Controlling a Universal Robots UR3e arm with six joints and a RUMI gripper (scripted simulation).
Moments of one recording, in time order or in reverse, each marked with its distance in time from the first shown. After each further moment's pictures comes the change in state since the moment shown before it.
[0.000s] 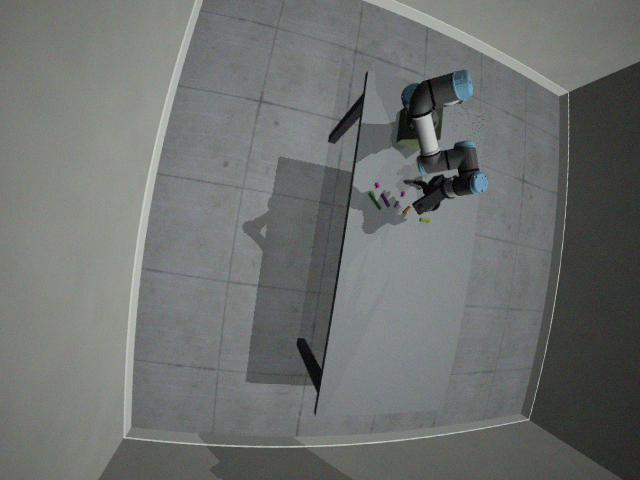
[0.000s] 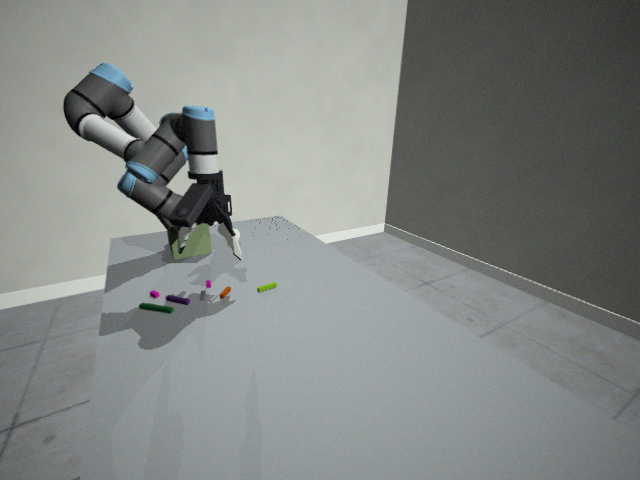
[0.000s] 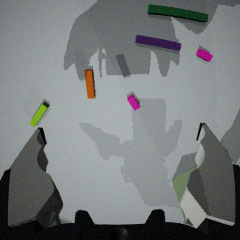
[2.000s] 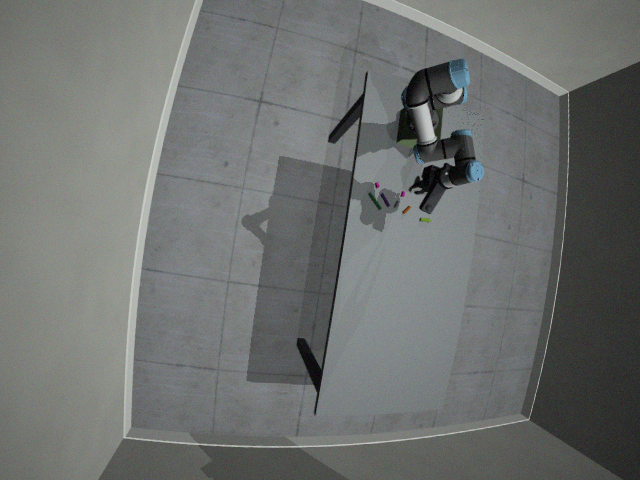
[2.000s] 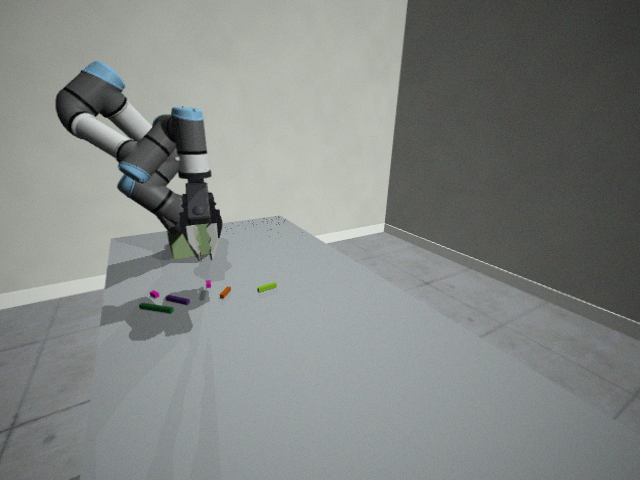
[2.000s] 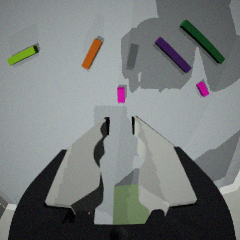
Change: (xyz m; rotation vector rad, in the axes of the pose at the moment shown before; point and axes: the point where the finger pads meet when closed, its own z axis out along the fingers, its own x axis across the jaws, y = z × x) arm 0.020 0.014 0.002 0.009 -0.015 -0.547
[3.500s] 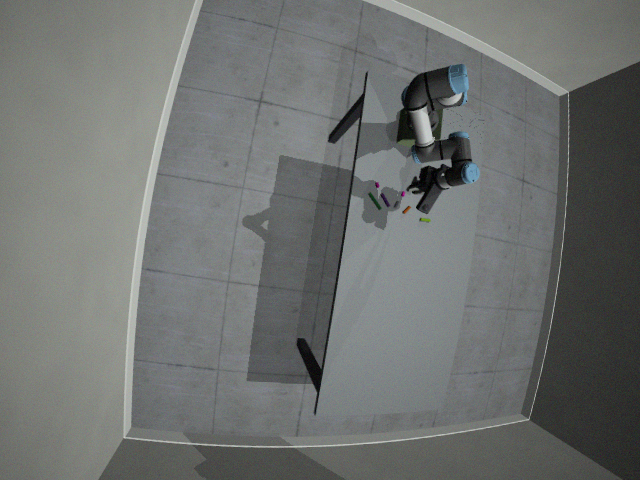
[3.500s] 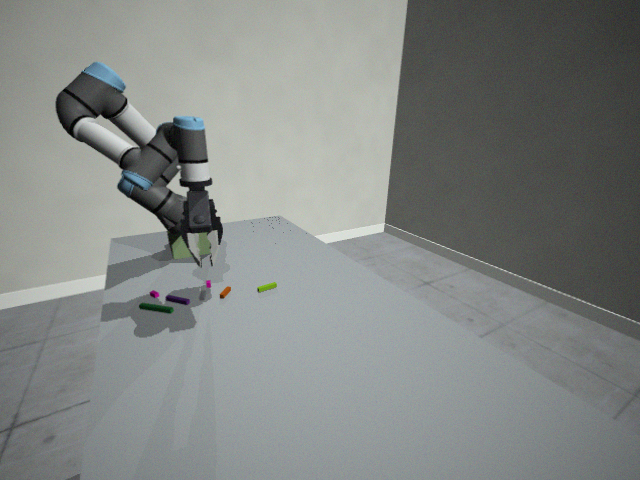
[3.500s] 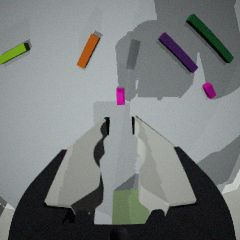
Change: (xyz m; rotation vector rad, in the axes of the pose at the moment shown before) arm 0.000 0.004 0.019 -0.014 0.003 -0.003
